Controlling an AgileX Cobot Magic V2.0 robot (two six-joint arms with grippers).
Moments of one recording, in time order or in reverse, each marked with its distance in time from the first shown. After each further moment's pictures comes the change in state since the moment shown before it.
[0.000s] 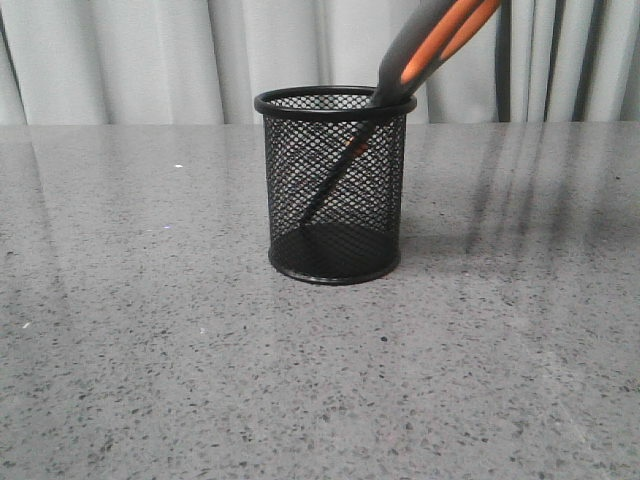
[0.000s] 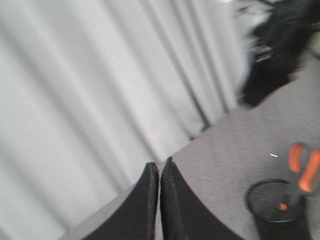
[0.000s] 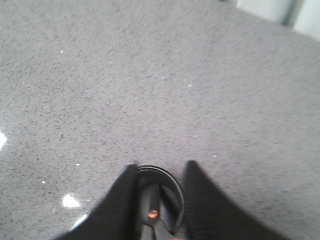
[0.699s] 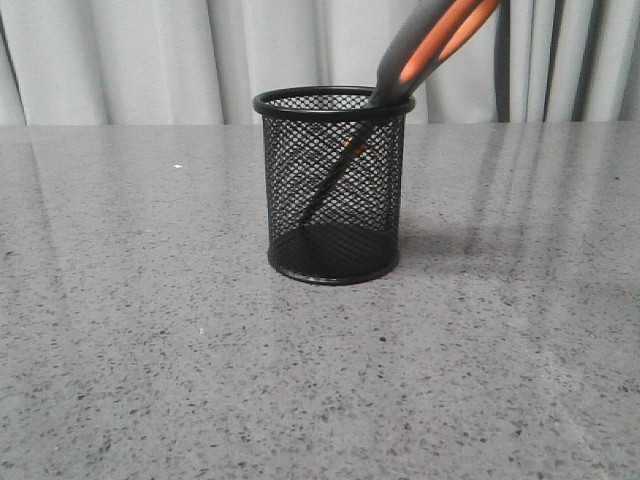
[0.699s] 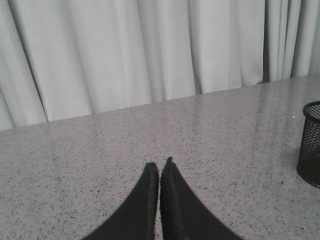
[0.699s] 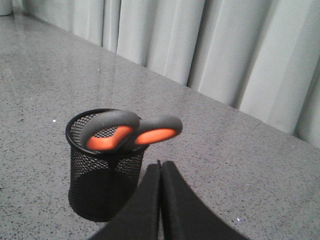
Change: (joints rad) left arm 0.002 -0.518 0.697 0.492 -0.025 -0.712; right arm 0.024 -0.810 1.392 -0.288 -1.180 -0.005
